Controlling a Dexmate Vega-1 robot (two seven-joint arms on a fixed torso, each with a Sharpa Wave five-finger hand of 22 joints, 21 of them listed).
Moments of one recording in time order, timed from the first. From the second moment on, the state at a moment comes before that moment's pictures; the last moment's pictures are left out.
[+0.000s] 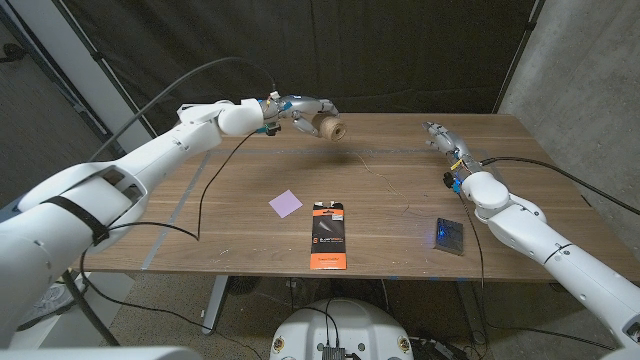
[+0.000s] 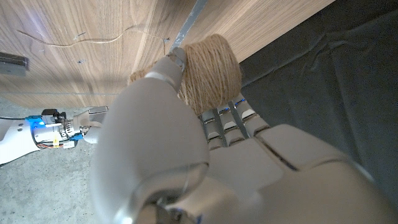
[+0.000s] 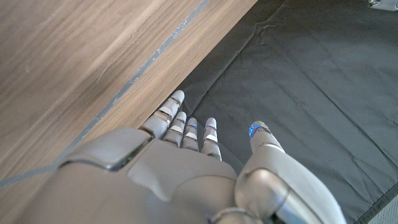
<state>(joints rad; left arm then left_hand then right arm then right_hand) 0.16 0.60 0.84 -1.08 0.49 -0.62 -0.16 1.40 0.11 0.34 -0.16 0.31 0.22 0.06 0.62 0.47 0.04 -0.01 0.79 0.80 0.15 0.01 0.62 0.56 0.19 0.06 0.34 0.26 -0.92 -0.73 -0.38 -1.61 0.33 0.01 -0.26 0.30 0.12 0.38 -0.05 0.20 0.11 -0.04 0.22 0.19 0.00 0.02 0.23 0.20 0.00 -0.01 0.22 0.20 0.29 -0.04 0.20 0.17</state>
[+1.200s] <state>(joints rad) 0.15 0.53 0.84 -1.03 0.38 -0.59 -0.18 1.40 0.11 0.34 -0.16 0.33 0.23 0.05 0.63 0.47 0.05 -0.01 0.79 0.80 0.16 0.01 0.61 0.56 0.19 0.06 0.34 0.26 -0.86 -0.74 -0.43 -1.60 0.28 -0.07 -0.22 0.42 0.12 0.41 -0.16 0.18 0.14 -0.06 0.22 0.19 0.04 -0.01 0.23 0.20 0.04 -0.03 0.23 0.19 0.32 -0.04 0.20 0.17</state>
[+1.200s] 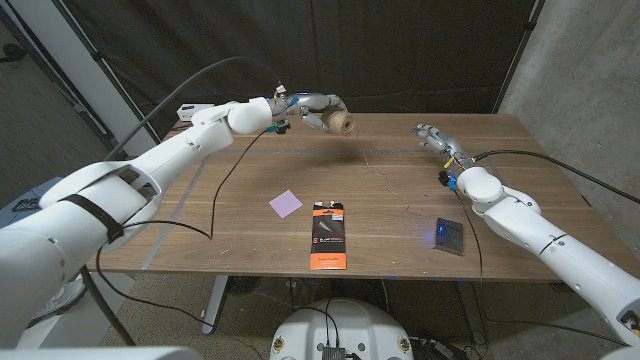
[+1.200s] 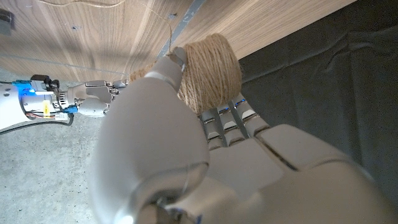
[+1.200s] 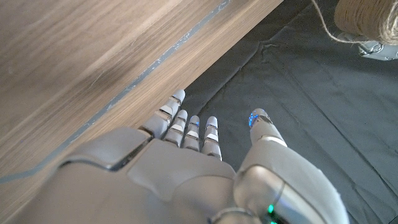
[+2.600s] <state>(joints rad) 0.15 0.50 0.82 -1.02 0.28 -0.59 -0.22 1.38 0.11 0.34 -0.16 0.34 0.23 0.05 0.64 0.47 0.05 -0.01 0.79 0.80 0.16 0.01 0.61 0.60 0.18 0.06 0.35 0.26 -0.79 -0.71 -0.51 -1.59 0.19 -0.08 -0.18 0.59 0.08 0.42 -0.18 0.18 0.21 -0.05 0.23 0.20 0.16 -0.05 0.24 0.21 0.14 -0.04 0.24 0.19 0.40 -0.04 0.21 0.17</state>
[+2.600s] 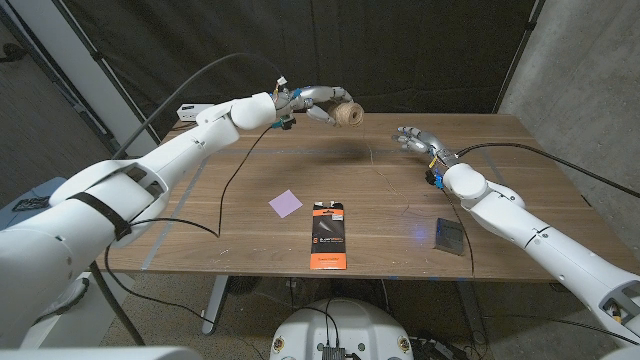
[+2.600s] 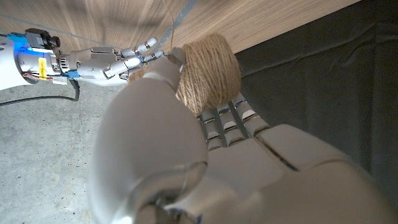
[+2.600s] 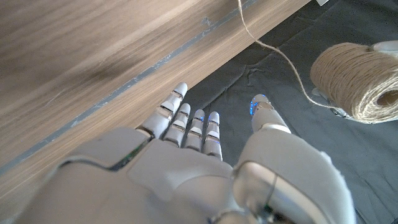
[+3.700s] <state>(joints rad) 0.15 0.50 0.80 -1.03 0.23 -0.57 -0.24 1.38 0.11 0.34 -0.17 0.35 0.23 0.06 0.64 0.47 0.06 0.00 0.78 0.80 0.17 0.02 0.60 0.60 0.18 0.06 0.36 0.26 -0.78 -0.73 -0.54 -1.66 0.14 -0.12 -0.15 0.68 0.08 0.42 -0.18 0.18 0.25 -0.04 0.23 0.20 0.20 0.00 0.24 0.21 0.20 -0.04 0.25 0.20 0.45 -0.05 0.22 0.17</state>
